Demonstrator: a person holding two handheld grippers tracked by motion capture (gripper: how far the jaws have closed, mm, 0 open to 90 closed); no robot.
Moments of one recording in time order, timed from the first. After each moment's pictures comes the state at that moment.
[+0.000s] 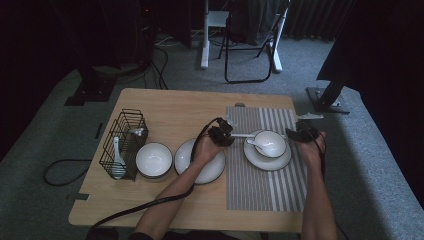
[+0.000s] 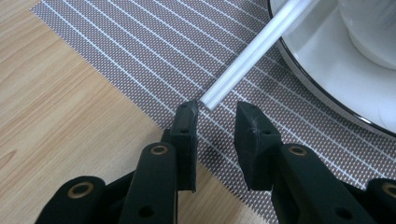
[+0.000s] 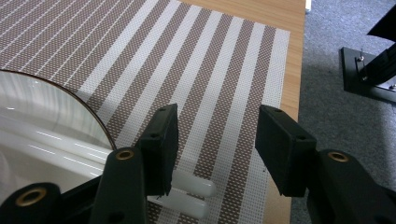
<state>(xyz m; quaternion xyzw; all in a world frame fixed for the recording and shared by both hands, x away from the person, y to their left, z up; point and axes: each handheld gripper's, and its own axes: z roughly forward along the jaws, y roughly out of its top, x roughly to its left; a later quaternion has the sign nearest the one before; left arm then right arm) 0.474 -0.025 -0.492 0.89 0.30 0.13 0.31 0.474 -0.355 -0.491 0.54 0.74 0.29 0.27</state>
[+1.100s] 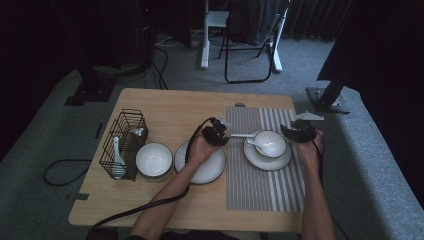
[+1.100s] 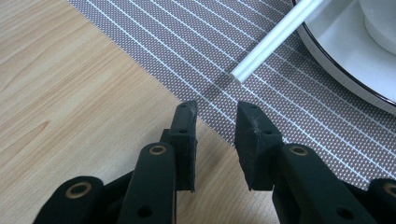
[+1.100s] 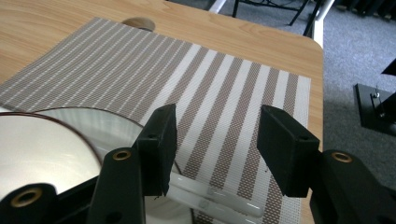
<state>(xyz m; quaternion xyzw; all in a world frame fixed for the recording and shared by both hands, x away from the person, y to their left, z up) 0.472 -0.004 -0.490 0.88 0.32 0.14 0.31 0.457 -0.334 -0.470 0.51 0.73 0.36 0.29</state>
